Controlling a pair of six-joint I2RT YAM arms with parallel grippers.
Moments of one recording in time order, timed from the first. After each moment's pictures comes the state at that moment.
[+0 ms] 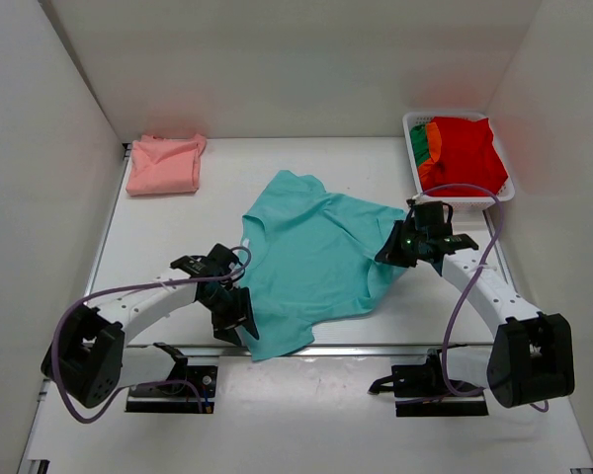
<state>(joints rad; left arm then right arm) -0.55 1.23 0.63 -0.85 0.44 -0.76 0.18 1.22 0.78 -0.45 -0.27 0.49</state>
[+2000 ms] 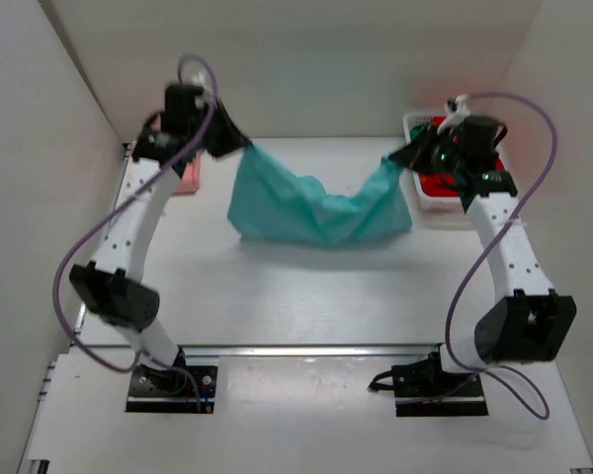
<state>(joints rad) -0.30 1.61 1.78 -0.78 0.21 -0.65 0.02 1.38 1.33 -0.40 -0.50 0.48</state>
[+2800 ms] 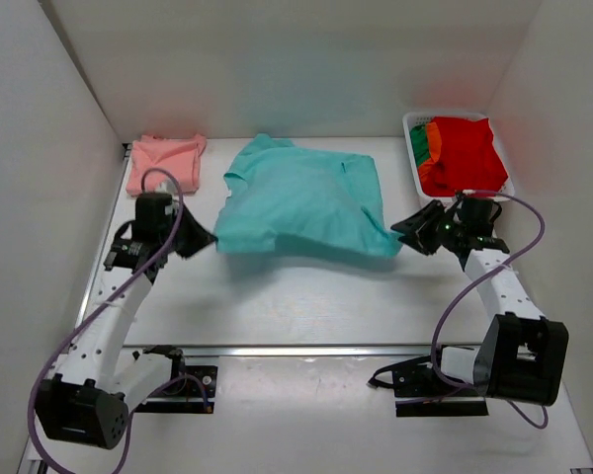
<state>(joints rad) -0.17 1.04 1.09 -0.64 0.15 -0.71 -0.14 1.24 0.82 -0.20 -0.62 0.77</state>
